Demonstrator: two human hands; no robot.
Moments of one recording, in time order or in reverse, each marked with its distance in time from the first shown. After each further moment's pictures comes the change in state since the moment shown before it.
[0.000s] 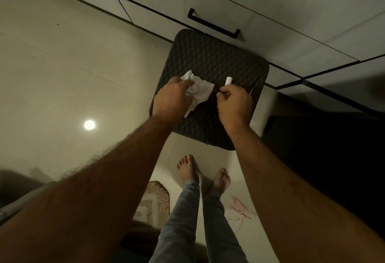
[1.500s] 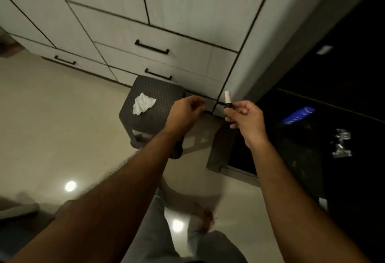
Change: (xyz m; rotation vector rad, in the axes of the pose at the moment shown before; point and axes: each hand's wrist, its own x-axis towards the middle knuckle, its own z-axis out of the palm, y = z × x) left_hand -0.268 0.327 -0.077 -0.449 0.093 0.199; right_hand -0.226 0.133 -0.383 0.914 -0.037 -0.020
